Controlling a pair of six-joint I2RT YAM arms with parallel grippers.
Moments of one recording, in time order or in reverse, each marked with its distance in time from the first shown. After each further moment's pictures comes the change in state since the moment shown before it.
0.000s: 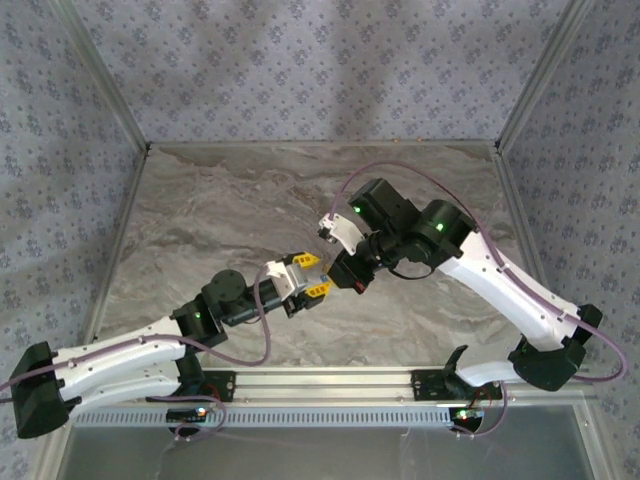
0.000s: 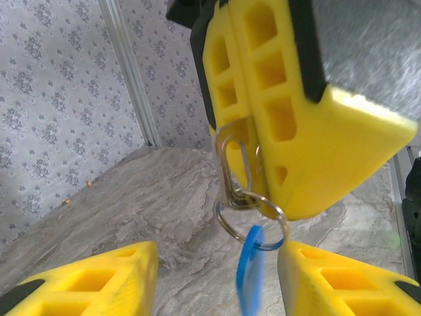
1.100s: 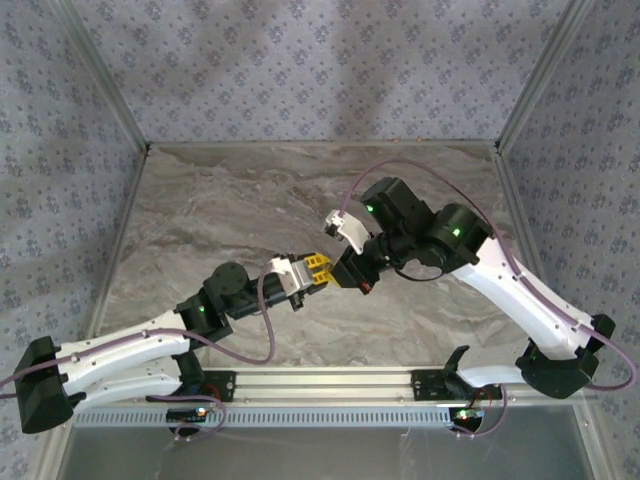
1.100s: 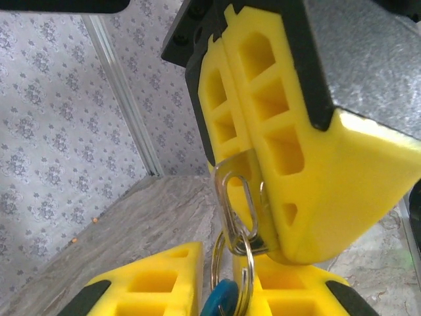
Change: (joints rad) left arm 0.000 0.048 0.078 0.029 0.046 0.072; right arm -0.016 -0.056 -0.012 0.040 -0.052 0.018
